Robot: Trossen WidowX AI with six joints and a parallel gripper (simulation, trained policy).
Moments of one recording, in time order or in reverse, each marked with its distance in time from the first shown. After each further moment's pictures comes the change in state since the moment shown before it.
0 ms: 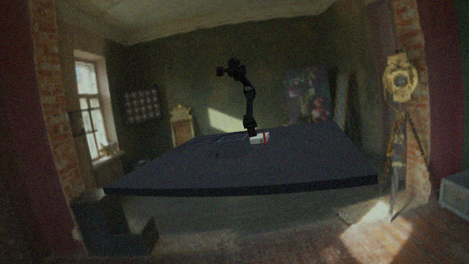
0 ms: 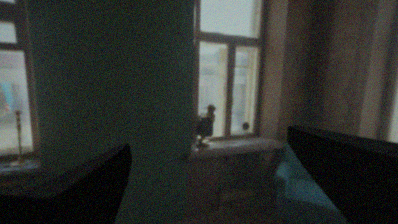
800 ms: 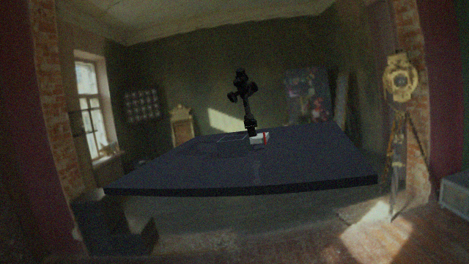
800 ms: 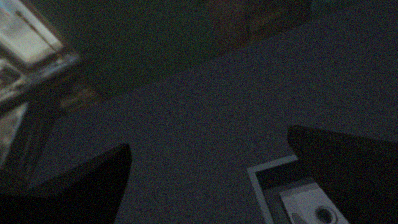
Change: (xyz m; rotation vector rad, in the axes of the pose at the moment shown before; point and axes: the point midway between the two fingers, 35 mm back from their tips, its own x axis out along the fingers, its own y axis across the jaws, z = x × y) arm 0.002 0.090 -0.167 0.418 0.691 0.085
